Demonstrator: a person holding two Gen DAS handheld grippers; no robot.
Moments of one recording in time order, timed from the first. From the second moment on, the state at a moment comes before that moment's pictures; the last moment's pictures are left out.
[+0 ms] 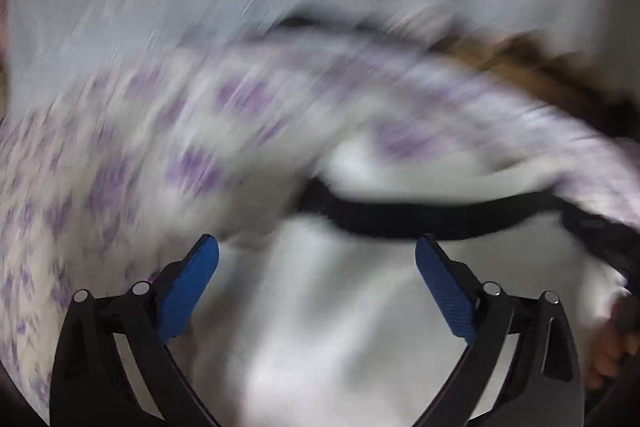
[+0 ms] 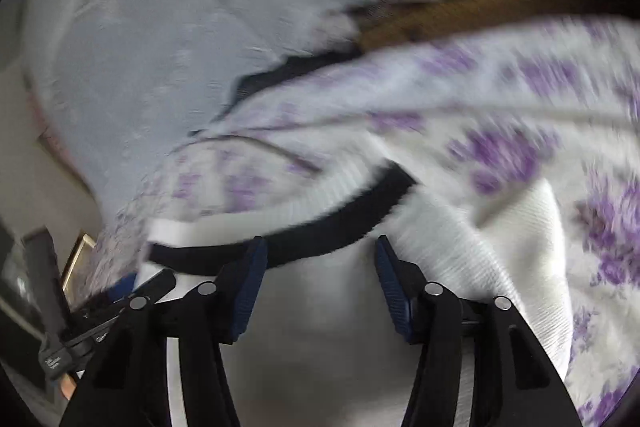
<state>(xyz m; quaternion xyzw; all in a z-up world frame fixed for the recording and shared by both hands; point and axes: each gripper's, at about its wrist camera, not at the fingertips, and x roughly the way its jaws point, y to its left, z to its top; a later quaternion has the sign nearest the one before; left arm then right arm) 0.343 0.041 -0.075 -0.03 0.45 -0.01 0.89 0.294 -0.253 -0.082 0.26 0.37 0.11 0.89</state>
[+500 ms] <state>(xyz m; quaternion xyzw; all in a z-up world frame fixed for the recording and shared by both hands) 0.345 0.090 -0.068 -0.11 0.43 0.02 0.89 0.275 -0.272 -0.065 0.24 0.32 0.06 0.91</state>
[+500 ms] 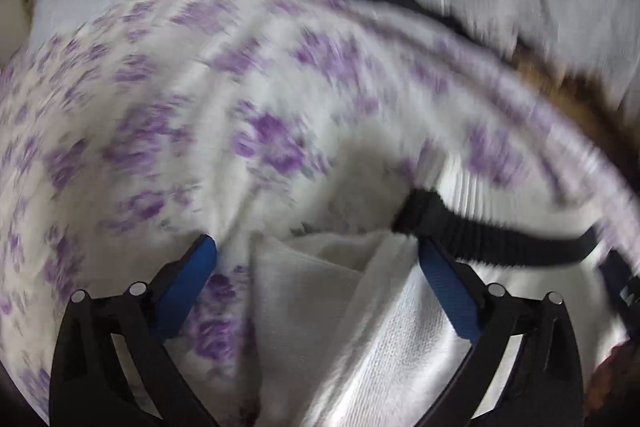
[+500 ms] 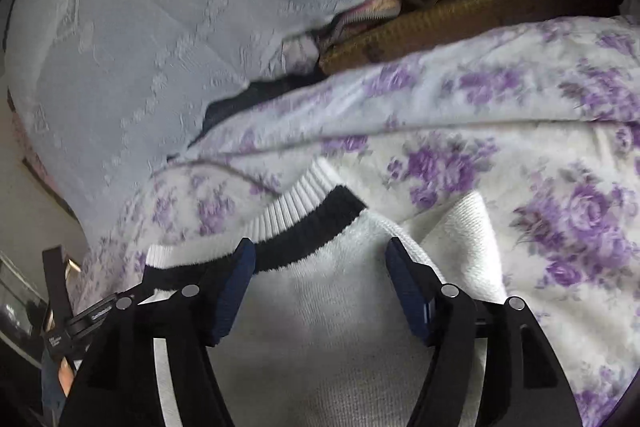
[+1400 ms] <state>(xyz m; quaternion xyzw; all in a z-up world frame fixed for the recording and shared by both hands) 0.170 0.024 -0.074 0.03 0.41 0.01 0.91 0.140 -0.187 -0.072 -0.01 0.38 0.01 0.92</state>
